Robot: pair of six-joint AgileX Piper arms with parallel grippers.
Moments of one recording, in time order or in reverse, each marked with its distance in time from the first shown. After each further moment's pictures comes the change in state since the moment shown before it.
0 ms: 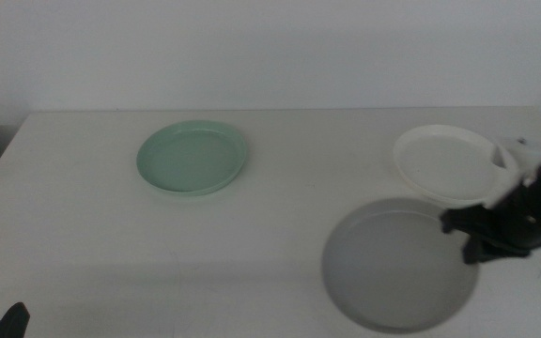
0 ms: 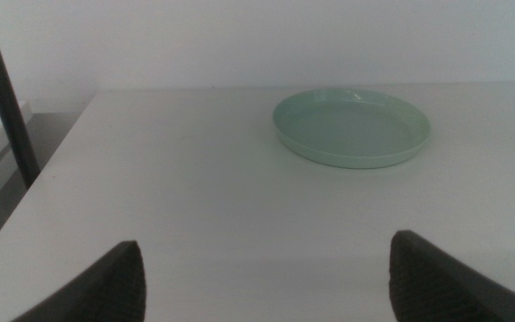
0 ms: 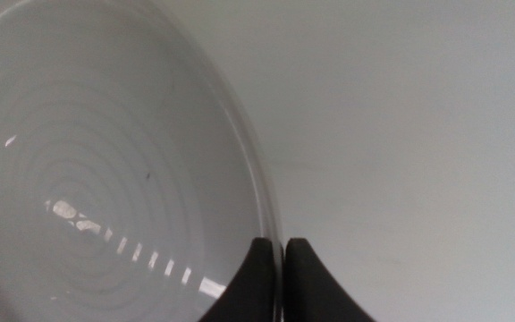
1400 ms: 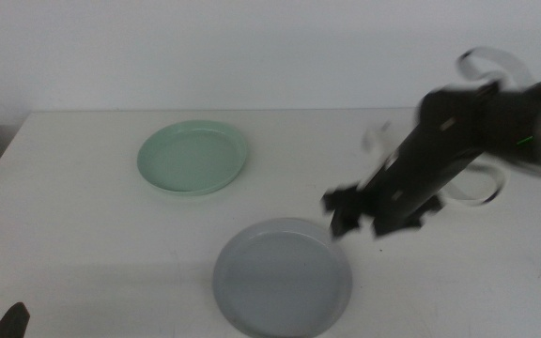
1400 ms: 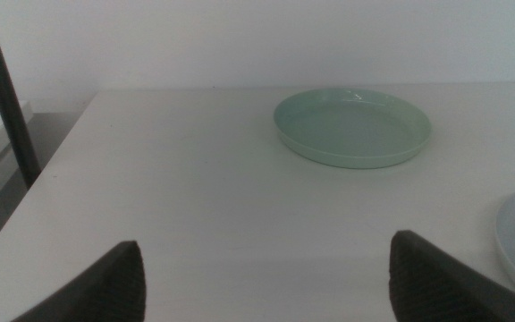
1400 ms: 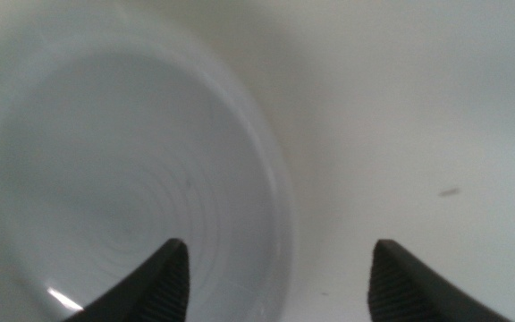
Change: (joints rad) left arm 0.000 0.000 0.000 0.000 0.000 0.000; right arm 0.278 0.291 -0.297 0.075 -0.059 0.035
